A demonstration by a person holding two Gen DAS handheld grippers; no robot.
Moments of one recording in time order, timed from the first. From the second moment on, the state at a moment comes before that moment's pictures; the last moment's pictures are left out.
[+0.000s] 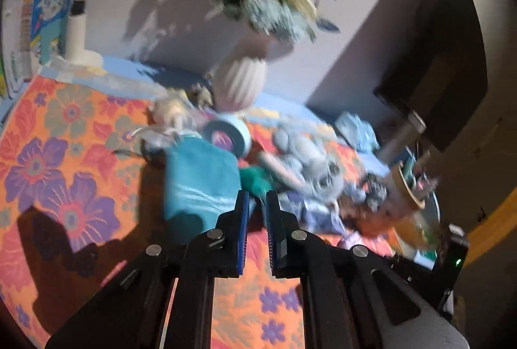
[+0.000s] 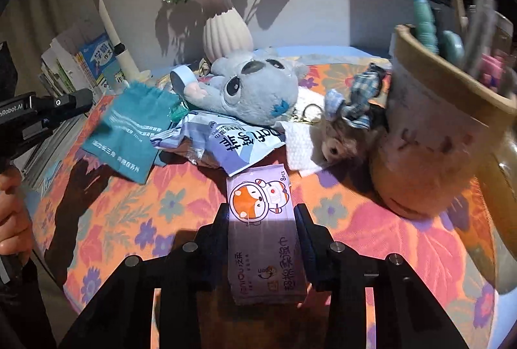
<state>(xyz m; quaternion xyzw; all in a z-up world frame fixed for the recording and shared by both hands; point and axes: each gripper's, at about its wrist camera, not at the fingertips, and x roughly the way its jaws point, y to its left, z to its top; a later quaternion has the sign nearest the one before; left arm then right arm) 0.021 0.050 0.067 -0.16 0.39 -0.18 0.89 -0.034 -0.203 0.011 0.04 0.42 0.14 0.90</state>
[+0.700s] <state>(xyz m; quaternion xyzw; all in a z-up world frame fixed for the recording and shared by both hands) 0.056 0.005 -0.009 0.02 0.47 -0.06 0.88 -0.036 -0.210 -0.002 0.03 0.43 0.13 0.89</state>
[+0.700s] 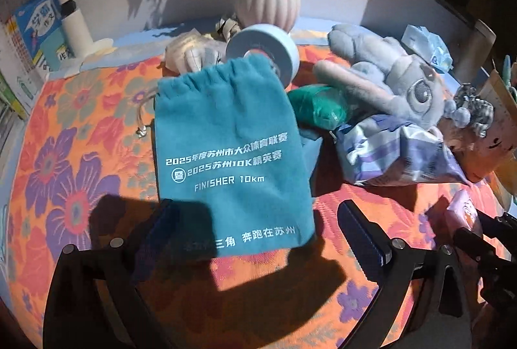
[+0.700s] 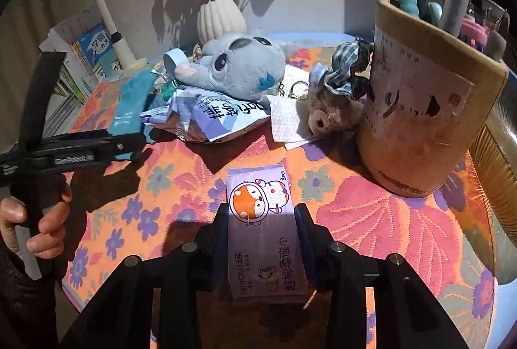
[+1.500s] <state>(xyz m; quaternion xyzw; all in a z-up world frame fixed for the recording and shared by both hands) 0.041 0.062 -0.006 -0.06 0.44 -0.03 0.89 -0.037 -0.202 -0.005 0.02 0.43 0.15 0.89</state>
